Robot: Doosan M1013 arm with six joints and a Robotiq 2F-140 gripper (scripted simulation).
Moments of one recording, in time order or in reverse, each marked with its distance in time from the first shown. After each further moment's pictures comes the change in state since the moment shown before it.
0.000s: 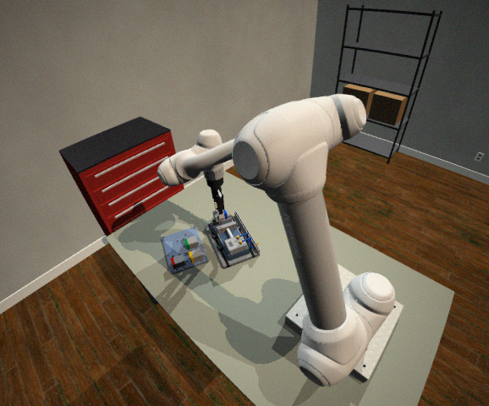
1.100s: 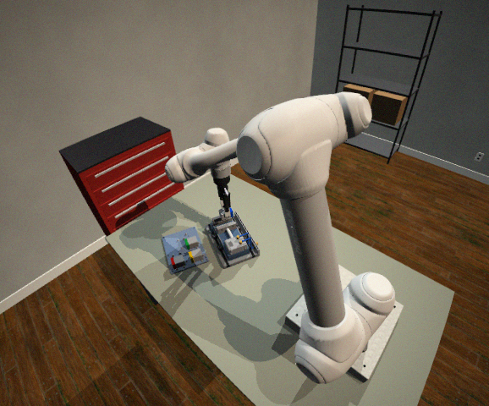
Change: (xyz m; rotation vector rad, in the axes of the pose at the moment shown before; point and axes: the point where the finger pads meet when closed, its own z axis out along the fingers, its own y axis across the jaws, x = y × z) arm -0.032 0.001 0.001 0.000 0.000 0.000
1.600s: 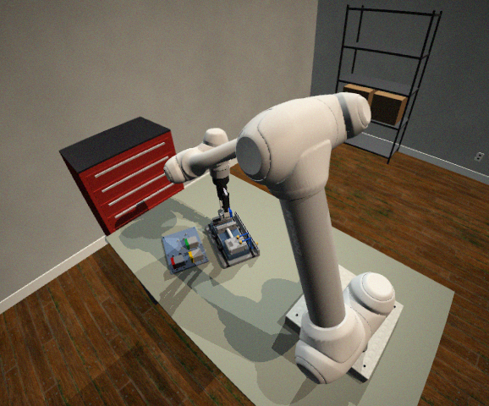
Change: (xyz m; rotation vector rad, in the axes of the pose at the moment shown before) arm 0.005 0.000 0.000 0.000 0.000 0.000
